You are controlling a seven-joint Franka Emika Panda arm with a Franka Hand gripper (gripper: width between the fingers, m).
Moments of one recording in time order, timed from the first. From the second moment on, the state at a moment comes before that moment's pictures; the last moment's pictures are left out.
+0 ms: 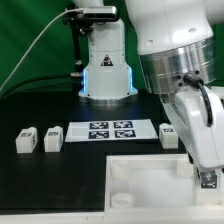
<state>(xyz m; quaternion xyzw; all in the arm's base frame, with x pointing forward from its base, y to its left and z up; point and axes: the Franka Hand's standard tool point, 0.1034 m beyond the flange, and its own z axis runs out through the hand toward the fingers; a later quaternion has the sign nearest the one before) 0.624 0.106 0.070 -0.70 0.70 0.05 0.11</state>
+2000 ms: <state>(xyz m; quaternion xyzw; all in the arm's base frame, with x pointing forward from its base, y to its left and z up) 0.629 0.113 0.075 -0.82 0.56 0.02 0.08</state>
